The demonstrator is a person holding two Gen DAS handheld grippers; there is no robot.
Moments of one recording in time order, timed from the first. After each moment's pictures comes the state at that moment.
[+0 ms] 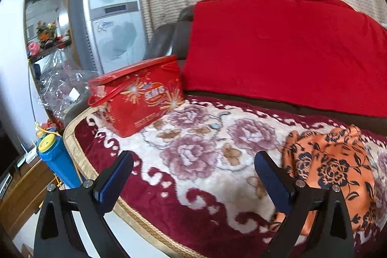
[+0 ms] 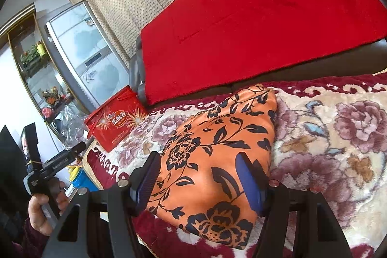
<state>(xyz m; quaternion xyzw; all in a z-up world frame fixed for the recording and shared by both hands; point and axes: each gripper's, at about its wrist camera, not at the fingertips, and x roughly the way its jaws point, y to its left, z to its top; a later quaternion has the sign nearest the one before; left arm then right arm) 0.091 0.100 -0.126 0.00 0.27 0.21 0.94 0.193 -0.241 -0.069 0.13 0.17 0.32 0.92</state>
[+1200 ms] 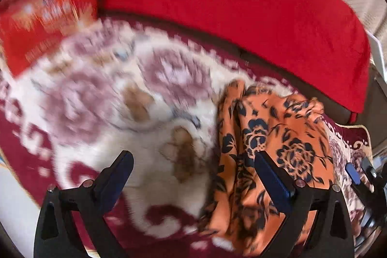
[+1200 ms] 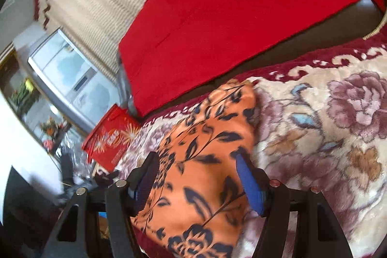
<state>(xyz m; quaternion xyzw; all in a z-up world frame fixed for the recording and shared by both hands) 0.217 0.088 -0.222 -0.16 0.46 -0.02 0.87 0.249 -0.279 -0.078 0.24 0.21 0.31 0.90</state>
